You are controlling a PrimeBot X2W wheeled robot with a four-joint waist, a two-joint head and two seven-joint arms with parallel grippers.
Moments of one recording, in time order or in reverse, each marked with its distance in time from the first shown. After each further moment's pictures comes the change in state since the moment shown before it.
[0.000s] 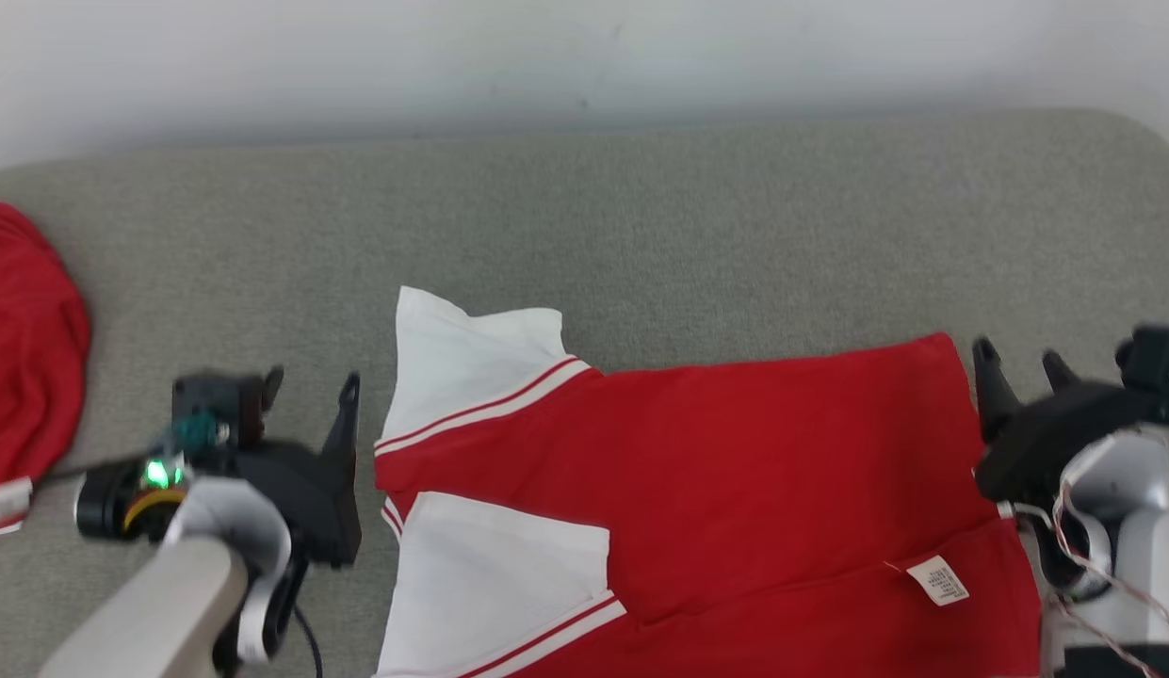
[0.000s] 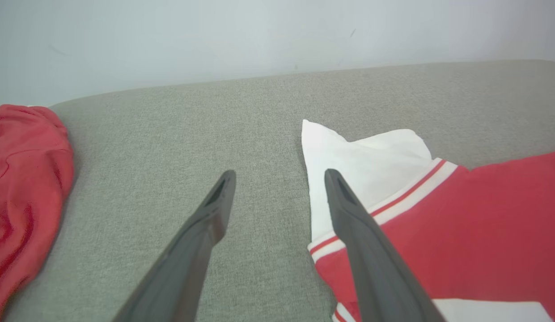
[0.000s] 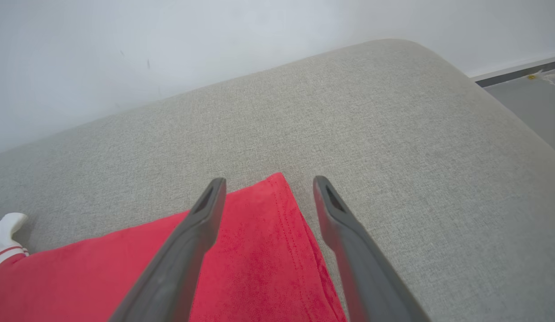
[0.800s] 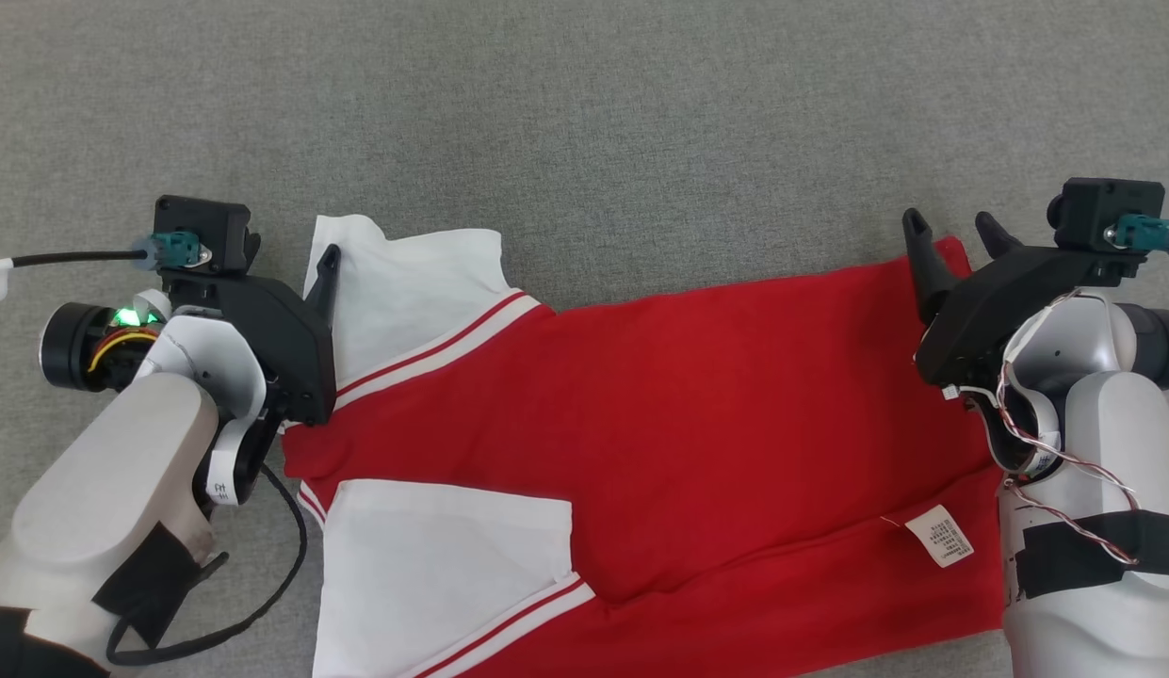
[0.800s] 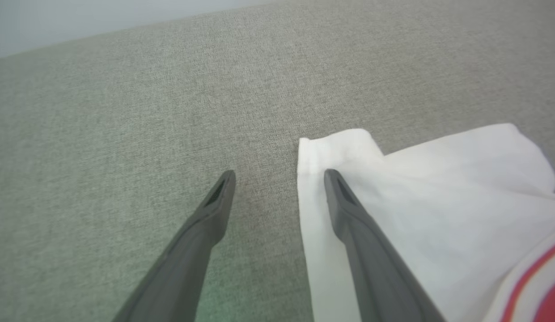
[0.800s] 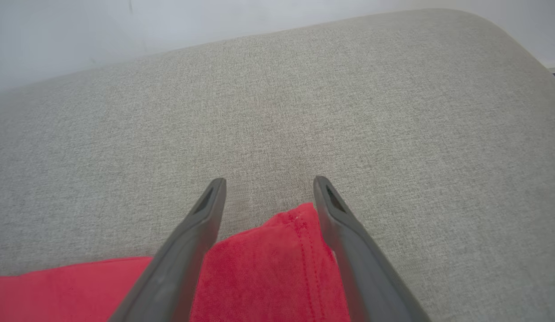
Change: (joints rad) left arm -0.329 -0.064 -0.030 0.281 0.004 -0.146 0.122; right arm -0.261 -0.059 0.167 0.161 0.006 0.000 -0.019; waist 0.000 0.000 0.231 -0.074
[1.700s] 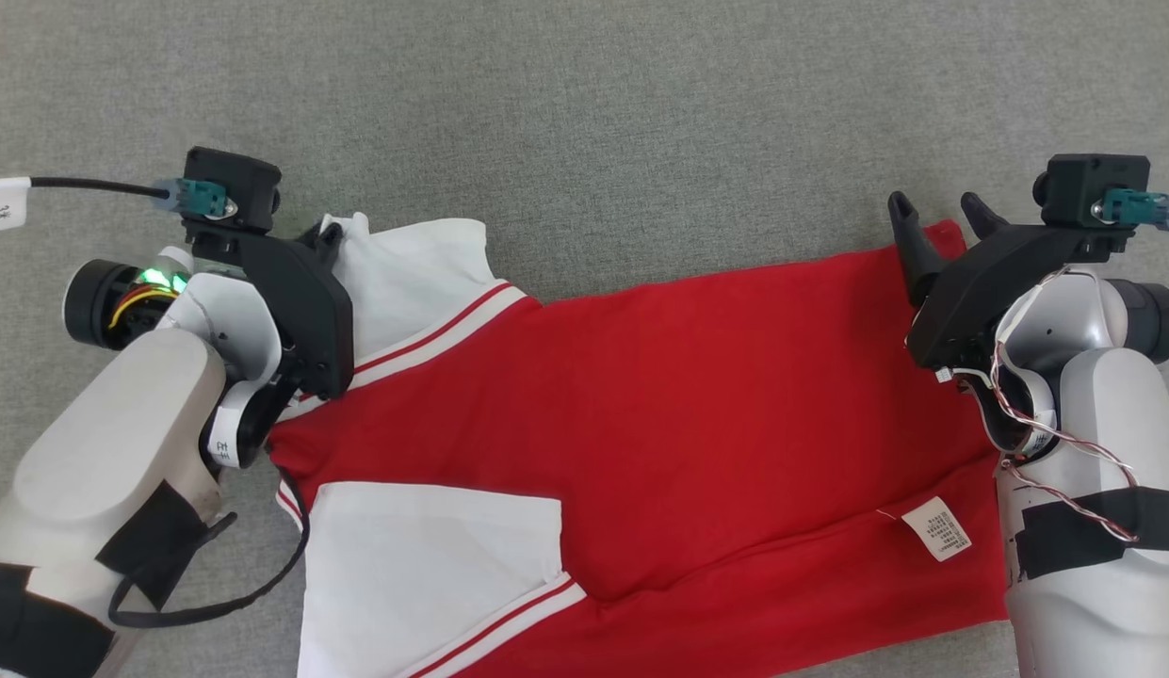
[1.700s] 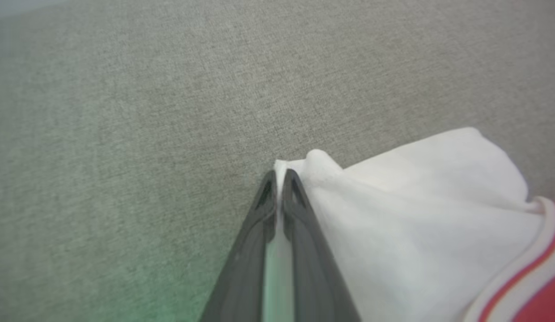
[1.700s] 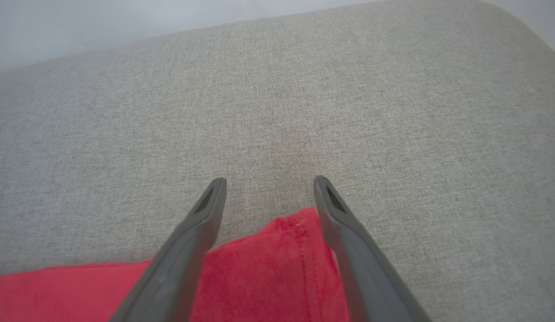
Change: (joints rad) left arm -0.080 -0.016 -0.046 0.044 -0.040 -0.076 0.164; right arm -0.040 -0.025 0.043 0.032 0.026 0.000 0.006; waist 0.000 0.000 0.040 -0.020
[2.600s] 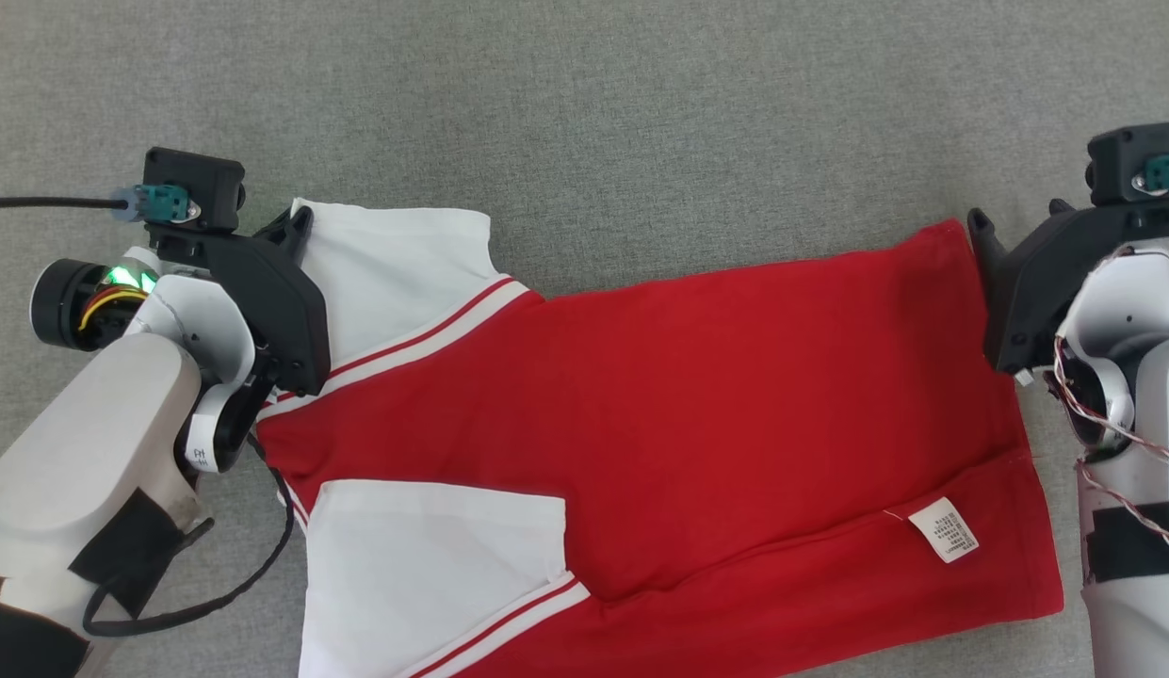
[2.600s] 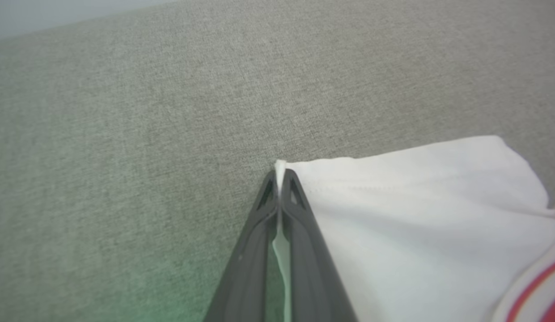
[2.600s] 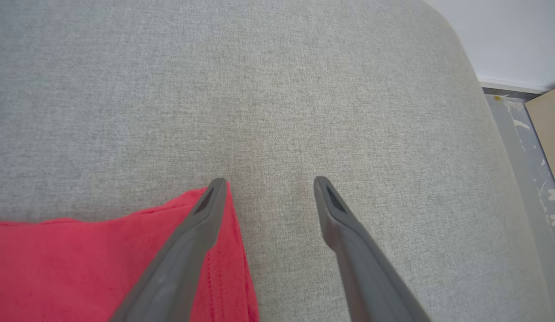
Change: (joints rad) left arm 0.010 0.035 0.017 -0.043 -0.001 0.025 -0.061; right arm 0.019 -0.125 0.035 -0.119 -0.116 0.000 0.254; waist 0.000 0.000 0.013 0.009
